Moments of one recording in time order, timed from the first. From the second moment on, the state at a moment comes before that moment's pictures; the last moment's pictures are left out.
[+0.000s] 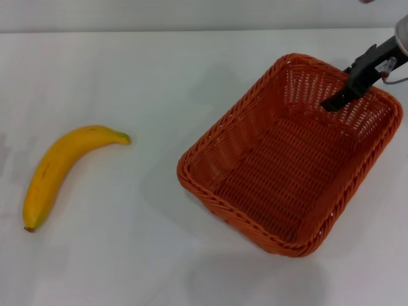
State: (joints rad) left arm -0.27 -2.08 2.84 -0.07 -1.51 1.57 -0.66; right arm 1.01 1.92 -1.00 -0.67 -2.61 -1.27 2.07
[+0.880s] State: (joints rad) left arm -0.28 -2.08 2.84 -0.08 -1.51 1.58 -0.66; right arm 1.04 1.91 -1.13 -0.65 -2.63 -1.26 2.07
